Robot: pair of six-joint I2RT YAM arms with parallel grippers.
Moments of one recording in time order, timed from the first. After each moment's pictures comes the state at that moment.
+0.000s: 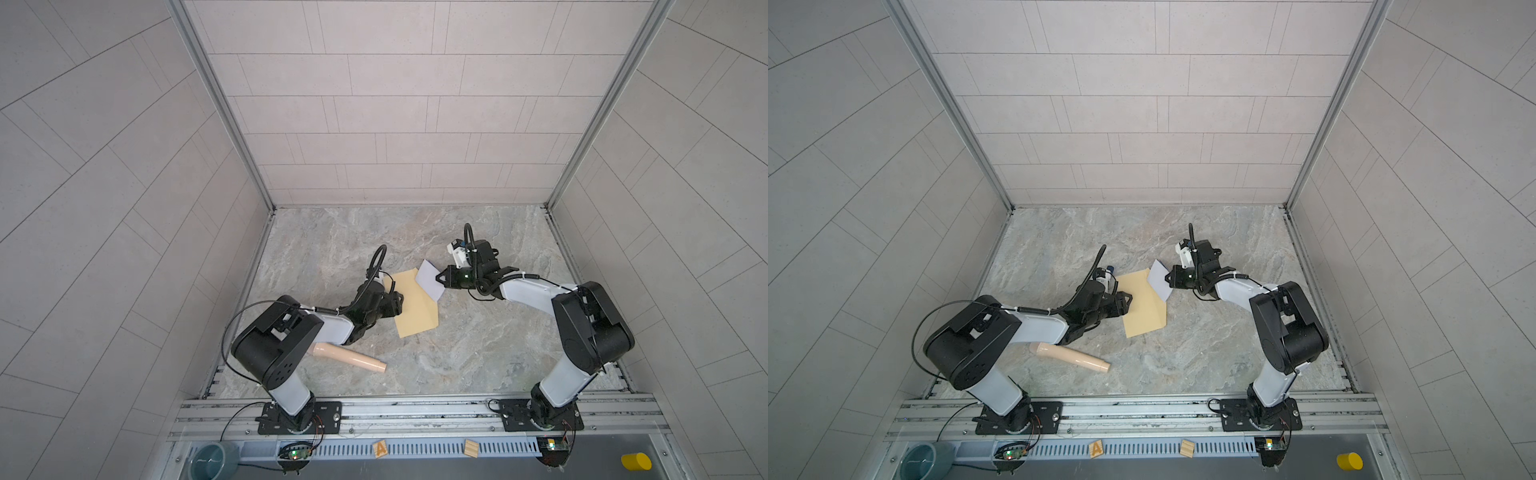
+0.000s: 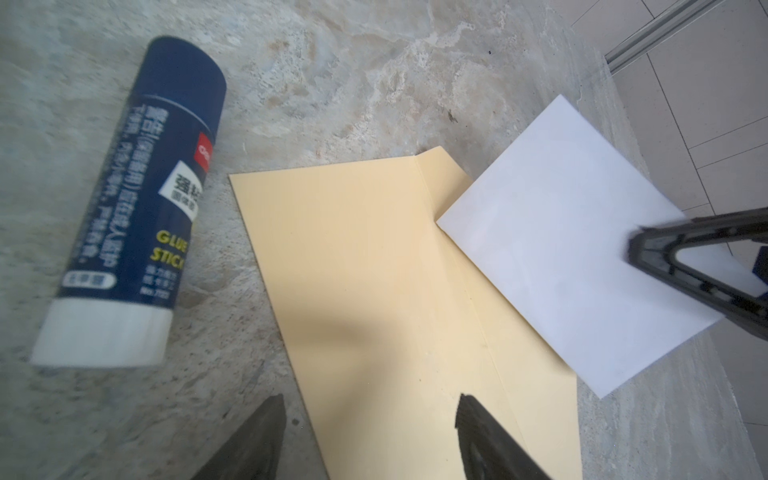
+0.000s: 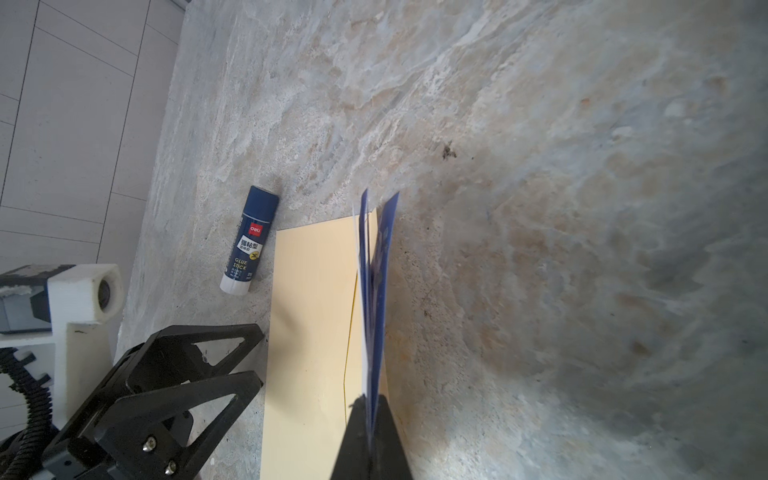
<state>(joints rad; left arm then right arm) -0.62 1.65 0.53 0.49 0.01 -0.67 0.34 1.68 0.92 -0.03 -0.44 0.47</state>
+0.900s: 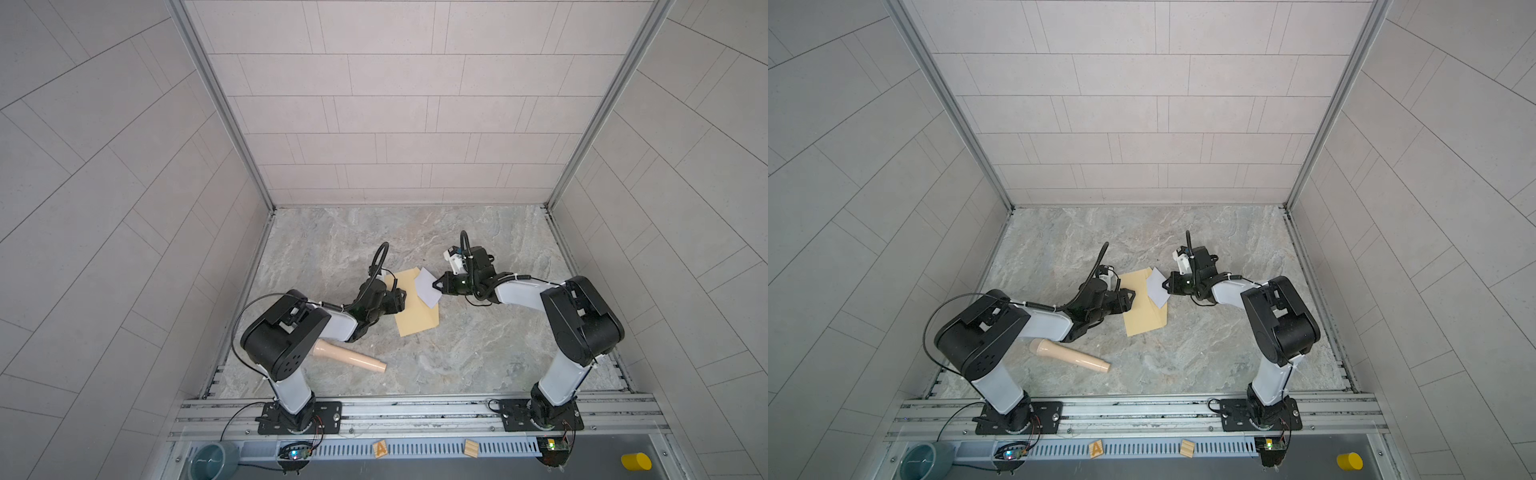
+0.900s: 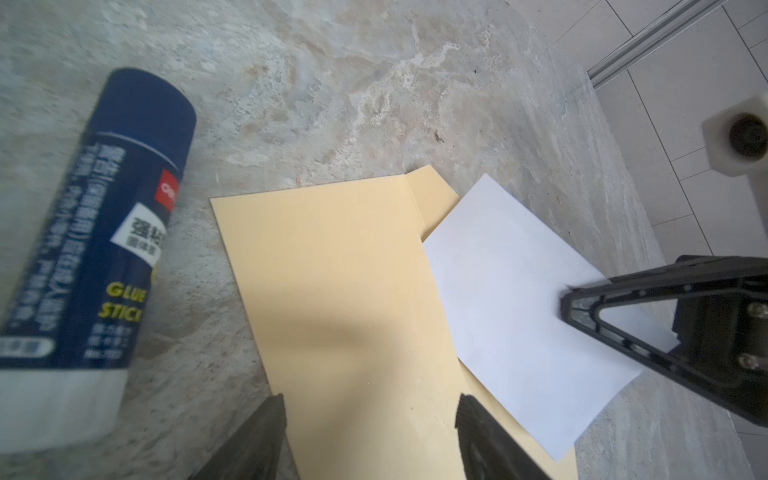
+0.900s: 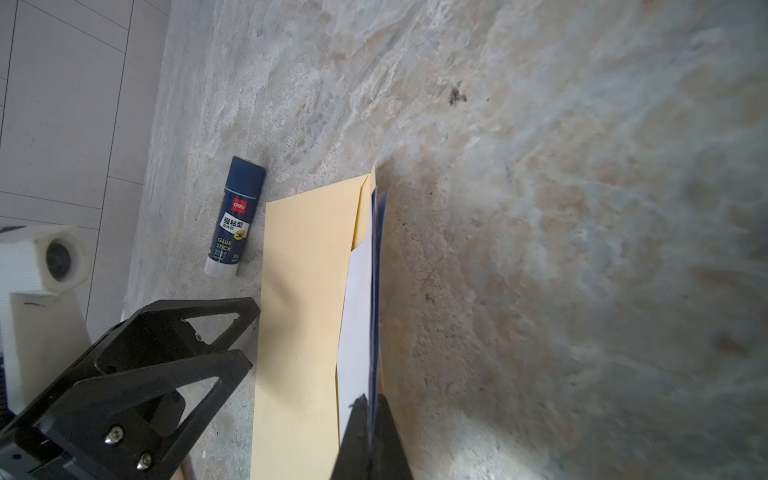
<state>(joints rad) -0.62 1.72 0.55 0.56 0.02 -0.67 0.36 1.75 0.87 0.07 -0.48 0.49</state>
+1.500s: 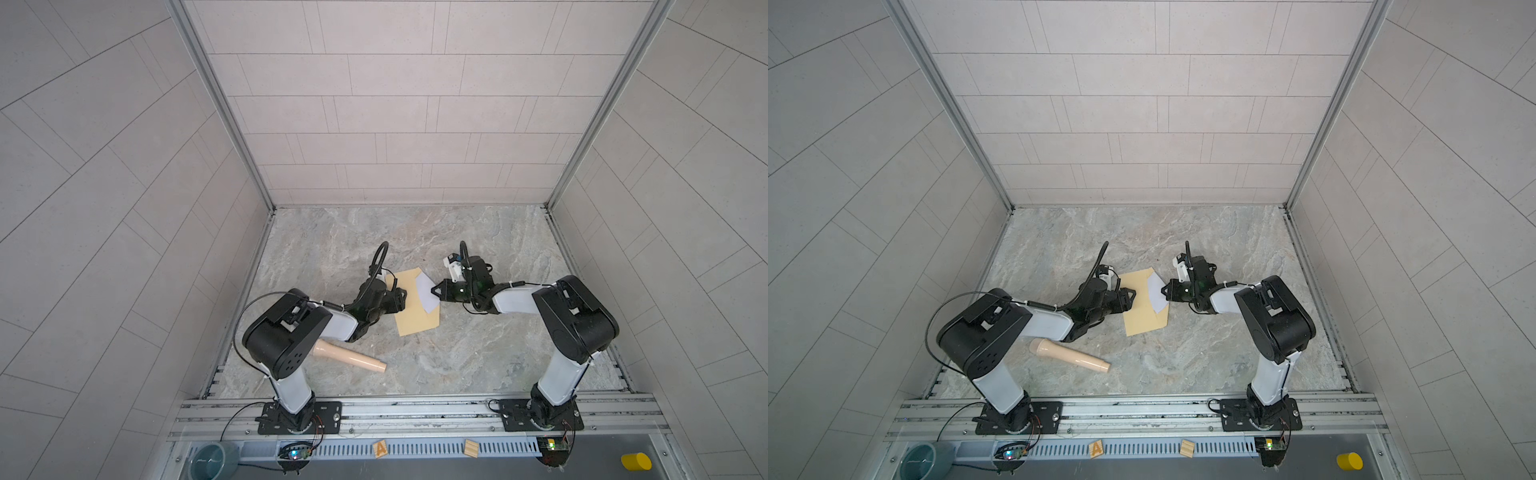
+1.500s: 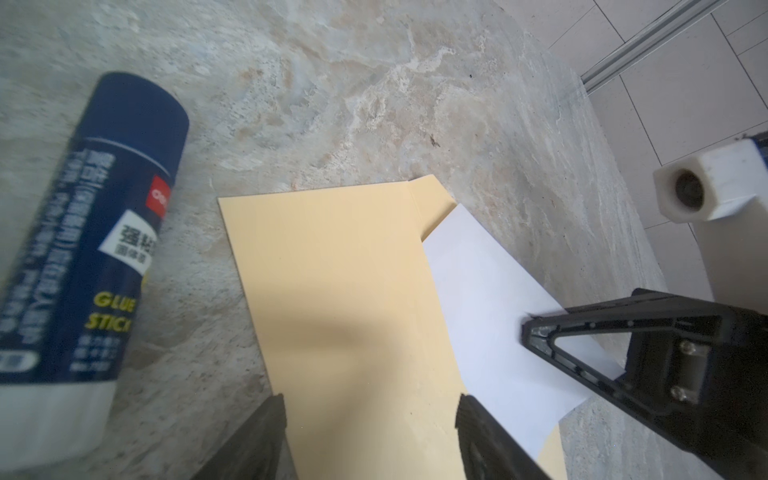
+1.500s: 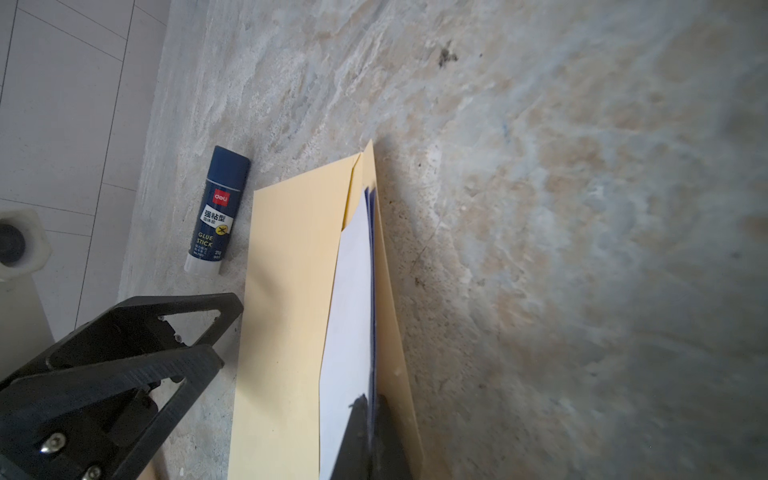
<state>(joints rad) -0.62 1.73 0.56 0.58 0.03 -0.68 0.39 1.77 0.76 0.27 -0.43 0.55</state>
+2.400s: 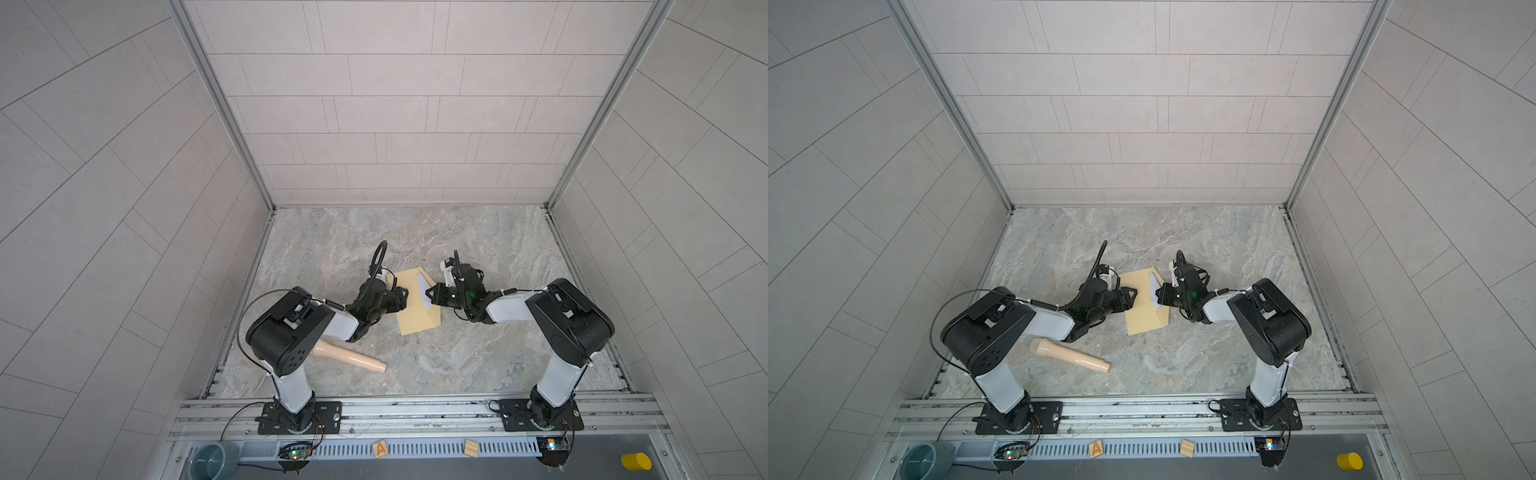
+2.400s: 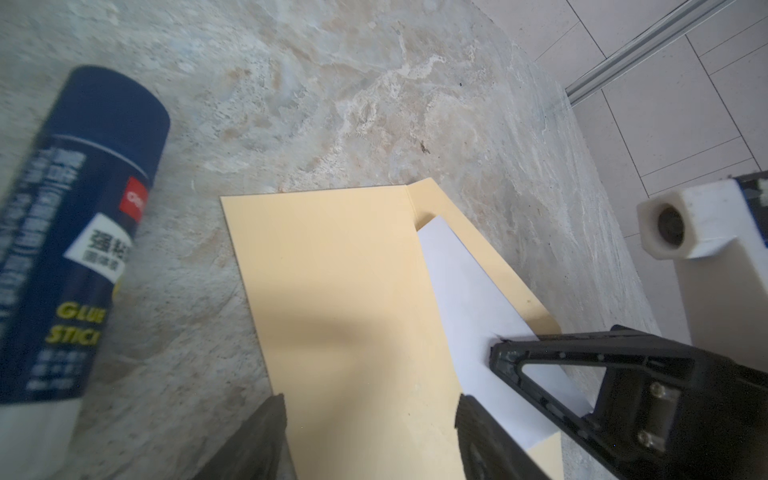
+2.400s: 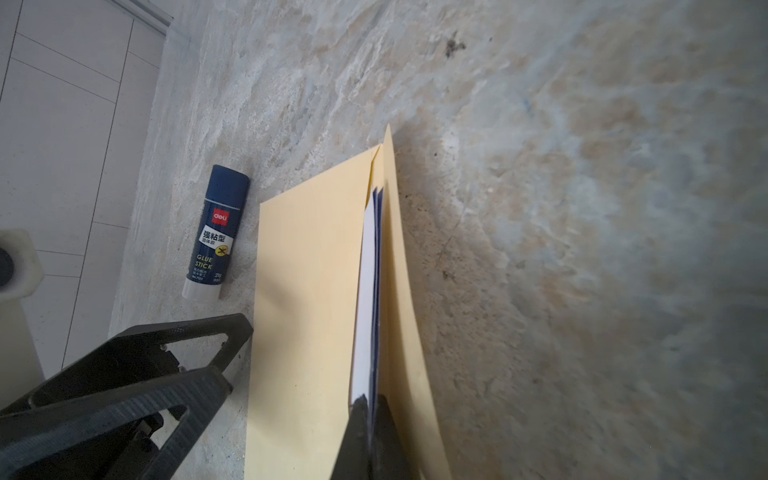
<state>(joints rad) -0.62 1.75 0.56 0.63 0.05 -0.71 0.50 1.77 0.71 0.38 -0.25 0.71</state>
